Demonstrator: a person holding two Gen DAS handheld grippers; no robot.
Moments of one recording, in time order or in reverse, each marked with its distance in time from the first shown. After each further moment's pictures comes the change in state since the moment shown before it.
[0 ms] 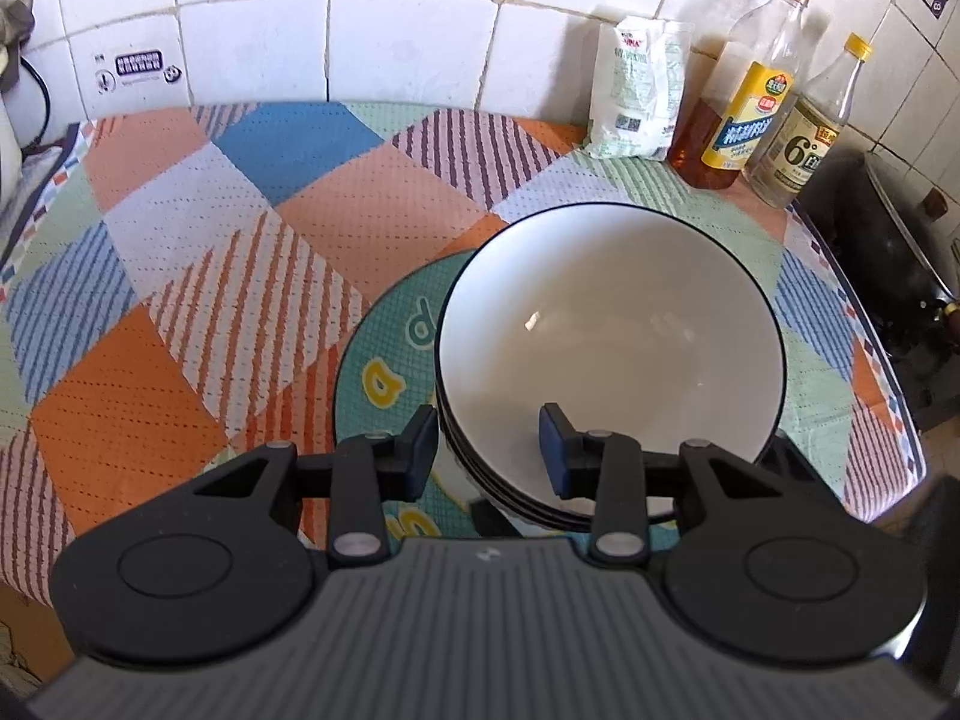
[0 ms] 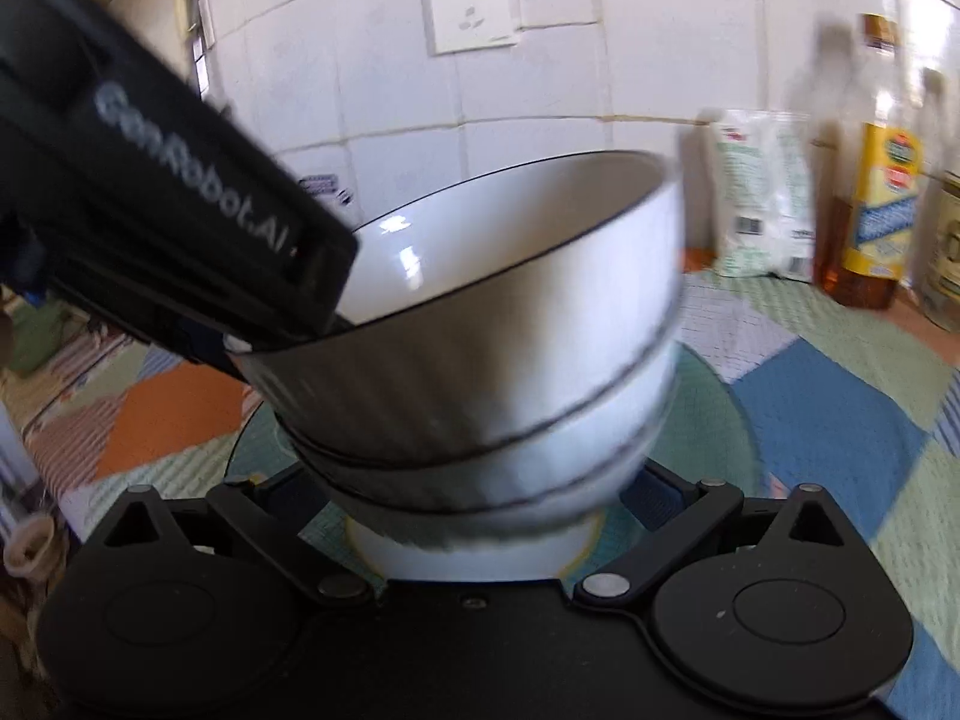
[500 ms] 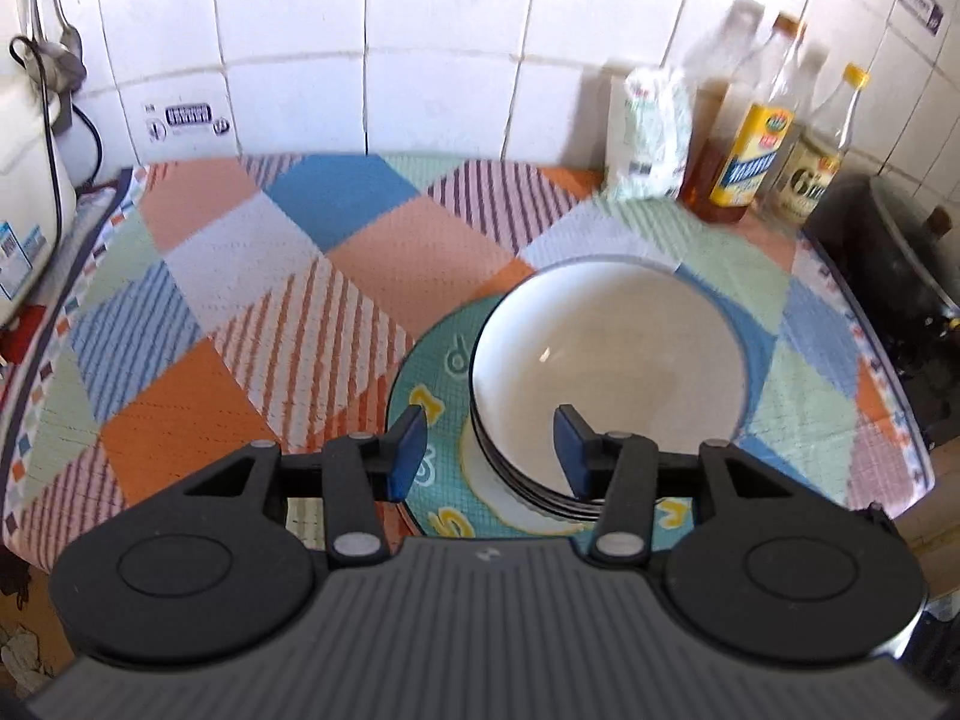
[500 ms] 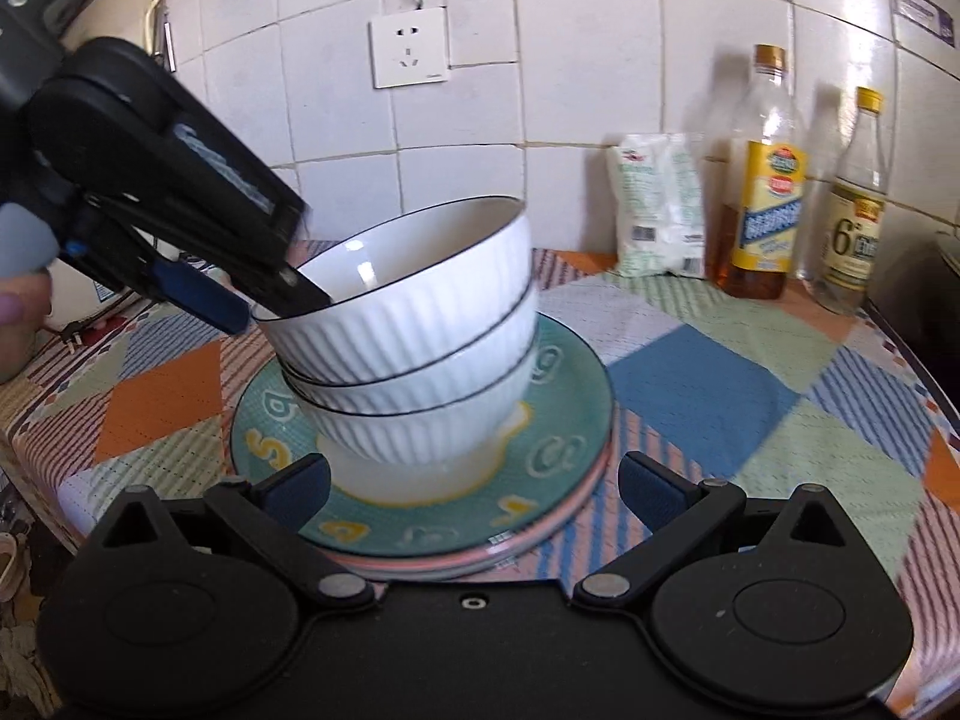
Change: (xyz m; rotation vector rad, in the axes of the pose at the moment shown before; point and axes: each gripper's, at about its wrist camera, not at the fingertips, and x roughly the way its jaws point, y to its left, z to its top) left arm -0.051 -0.006 0.003 0.010 -0.068 0.063; right arm -0.068 0.000 -0.011 0.039 -0.014 -0.146
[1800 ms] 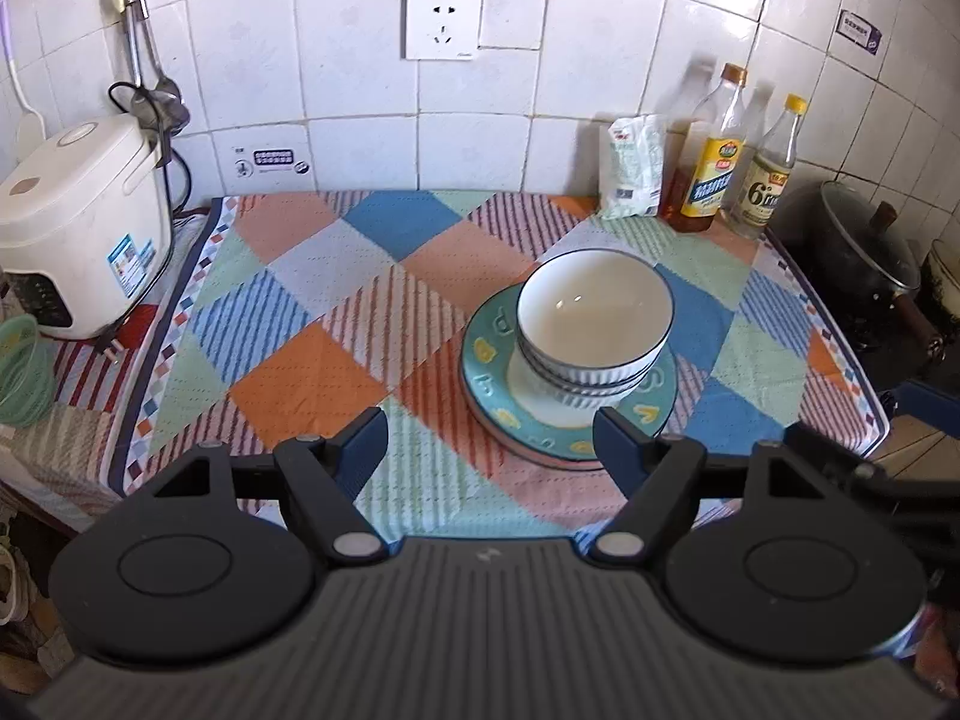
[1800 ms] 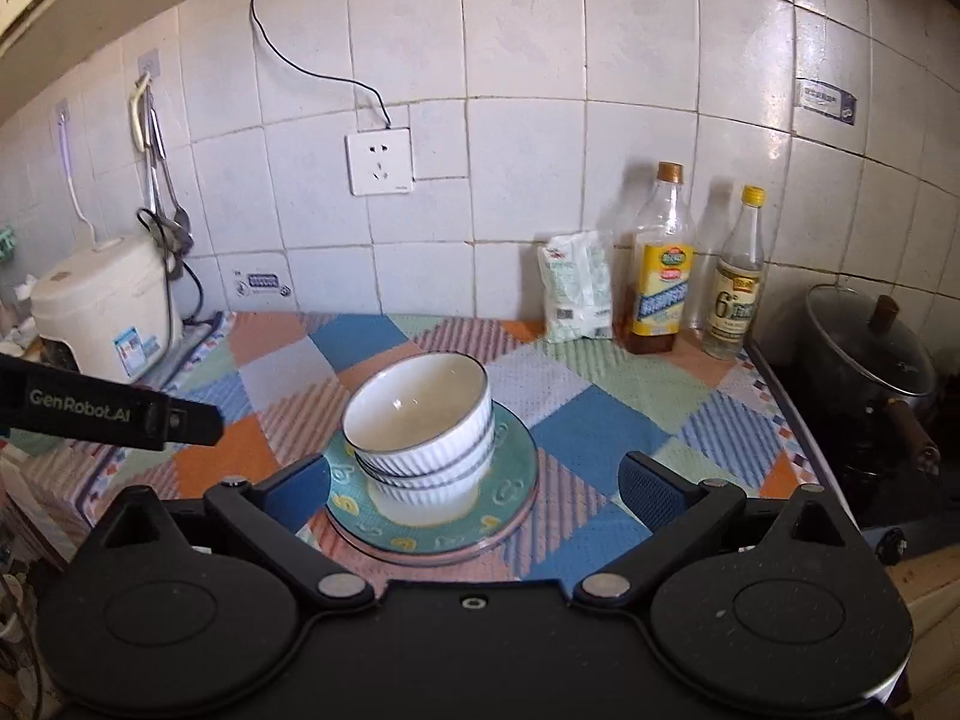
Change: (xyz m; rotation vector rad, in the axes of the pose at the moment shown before) left arm -0.149 0.017 -0.050 0.032 -0.056 0.048; right arm -0.150 0.025 0.068 0.043 0.012 -0.143
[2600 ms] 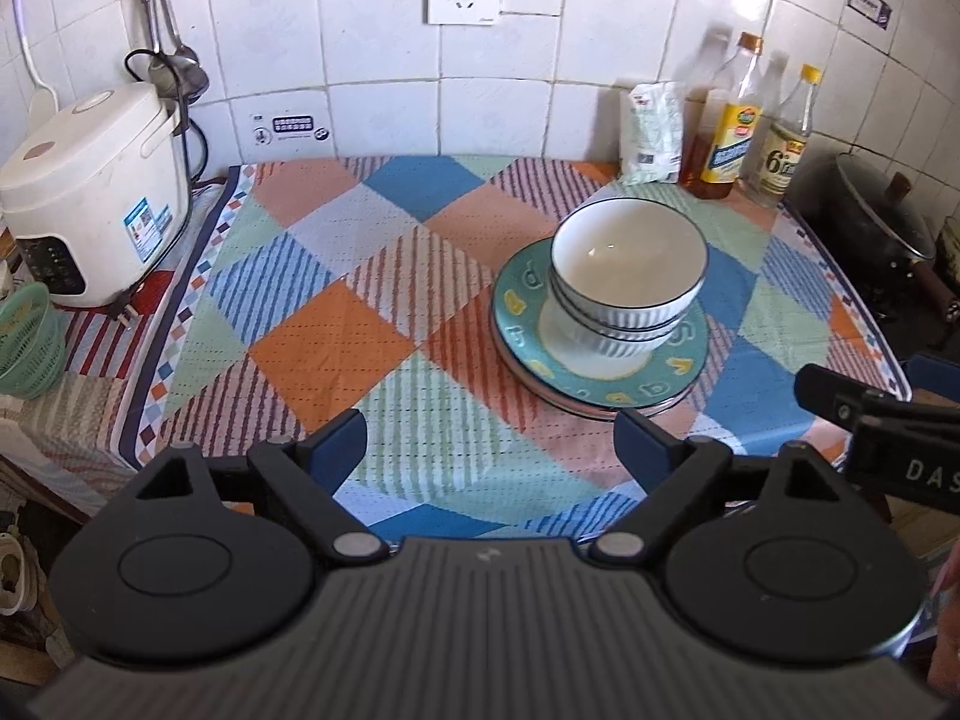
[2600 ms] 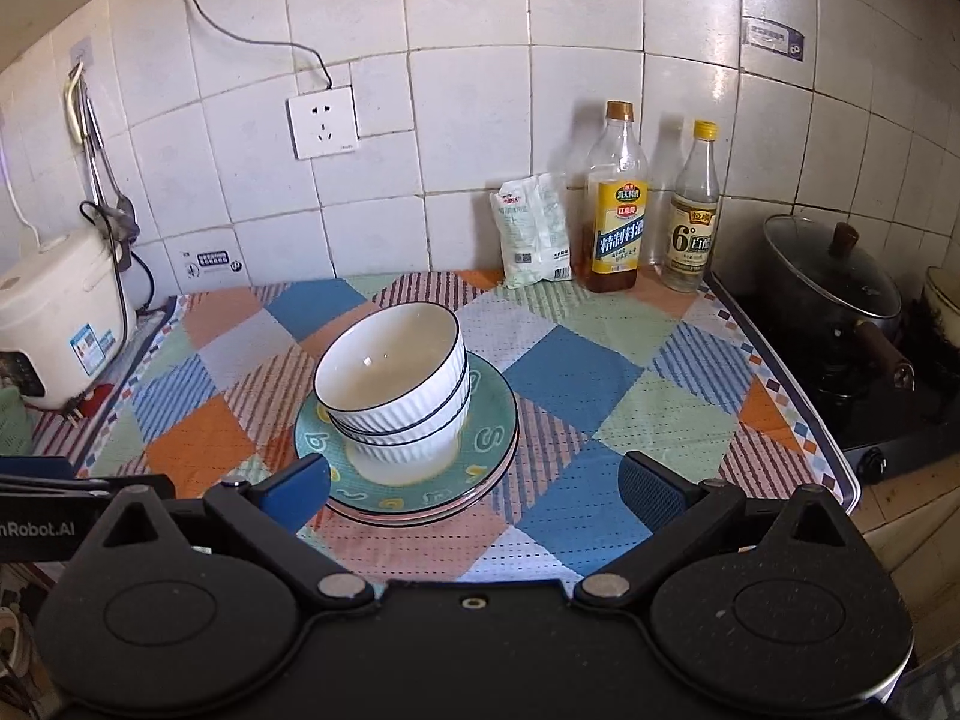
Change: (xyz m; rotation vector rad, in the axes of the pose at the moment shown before) left arm 0.008 0.019 -0.030 0.004 0.026 0.022; right arm 0.015 0.014 -0.011 0.081 0.081 -0.056
